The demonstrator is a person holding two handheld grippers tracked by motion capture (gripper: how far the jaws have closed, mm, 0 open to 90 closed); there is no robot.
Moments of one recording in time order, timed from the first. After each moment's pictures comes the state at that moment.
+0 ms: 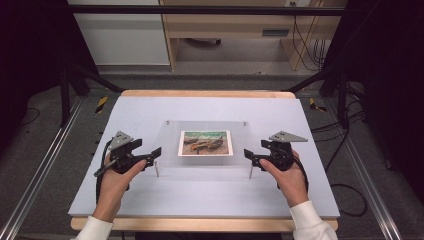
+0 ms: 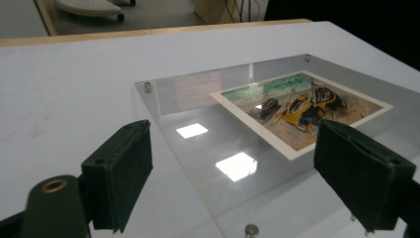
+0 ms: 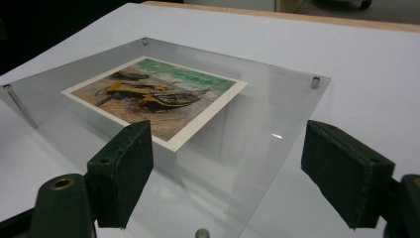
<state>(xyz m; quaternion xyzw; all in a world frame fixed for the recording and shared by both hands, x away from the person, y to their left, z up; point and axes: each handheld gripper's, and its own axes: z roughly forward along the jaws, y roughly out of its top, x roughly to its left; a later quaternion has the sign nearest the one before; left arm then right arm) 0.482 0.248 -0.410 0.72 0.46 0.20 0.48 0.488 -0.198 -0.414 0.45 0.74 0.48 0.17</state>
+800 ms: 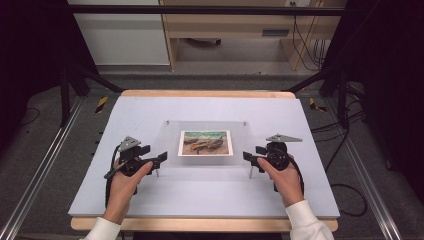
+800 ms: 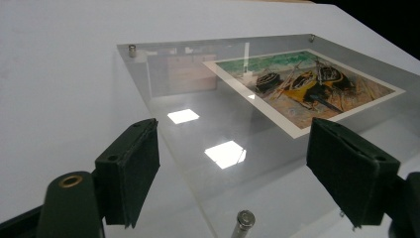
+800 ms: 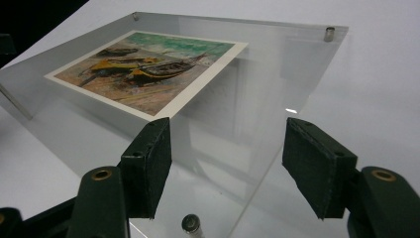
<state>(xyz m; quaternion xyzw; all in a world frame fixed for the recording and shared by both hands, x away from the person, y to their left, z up) 0.485 0.237 -0.437 0.72 0.48 0.17 0.47 0.498 -0.198 -0.441 0.49 0.73 0.46 0.11</state>
